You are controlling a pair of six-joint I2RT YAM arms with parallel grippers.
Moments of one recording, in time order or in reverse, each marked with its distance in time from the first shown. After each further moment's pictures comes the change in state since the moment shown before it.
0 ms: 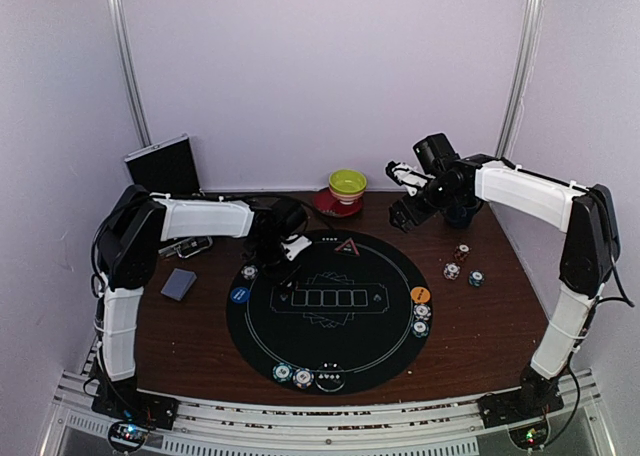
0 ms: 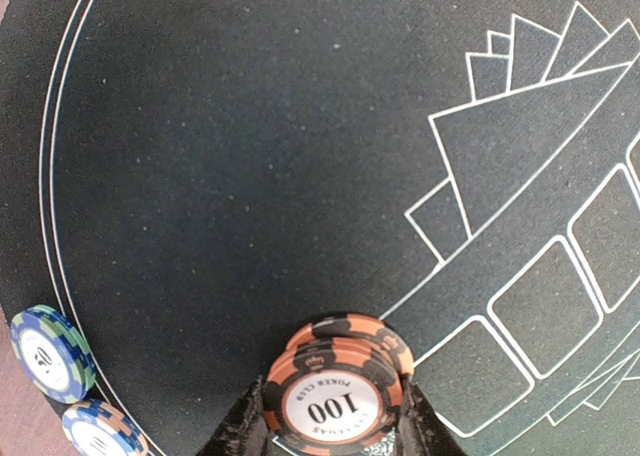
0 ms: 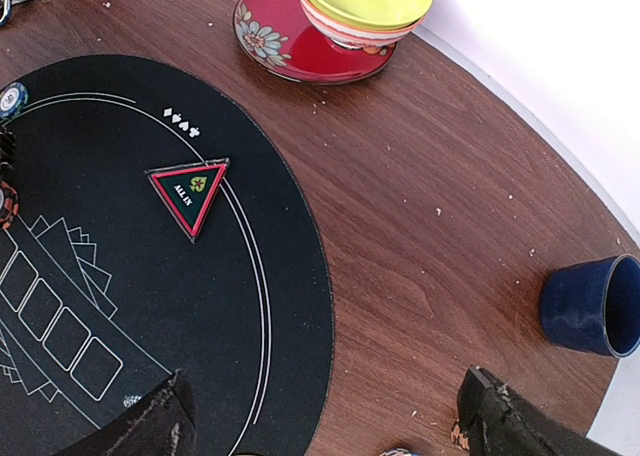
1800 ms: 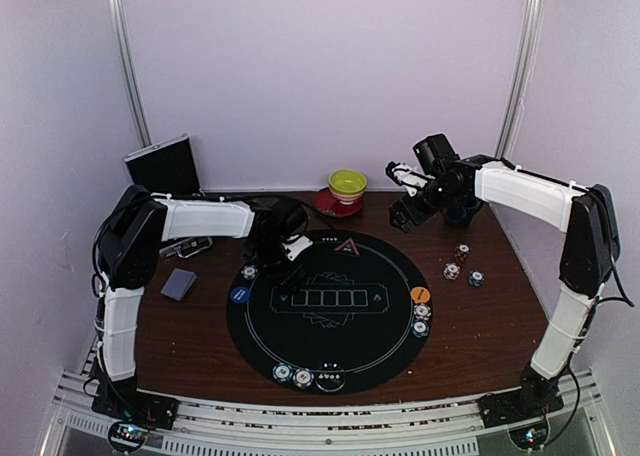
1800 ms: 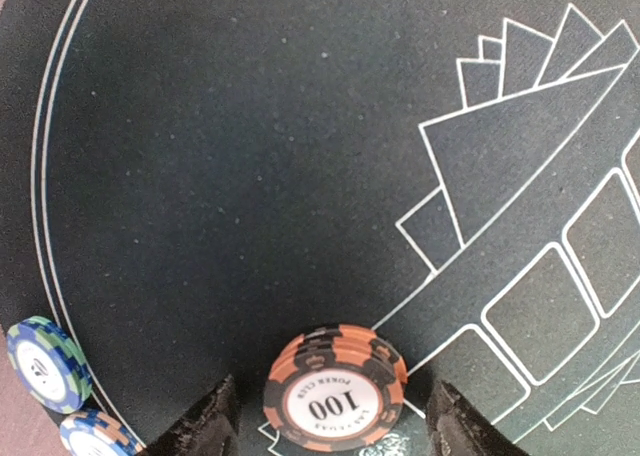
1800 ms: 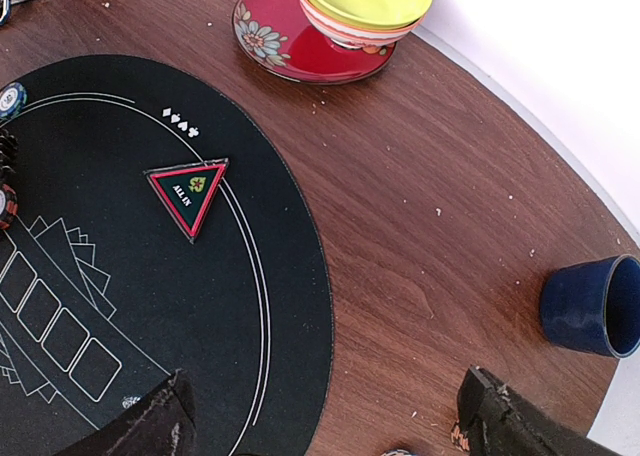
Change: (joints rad) left arm 0.000 0.005 0.000 0.013 0.011 0.008; right arm 0.000 0.000 -0.005 0.007 0.001 0.000
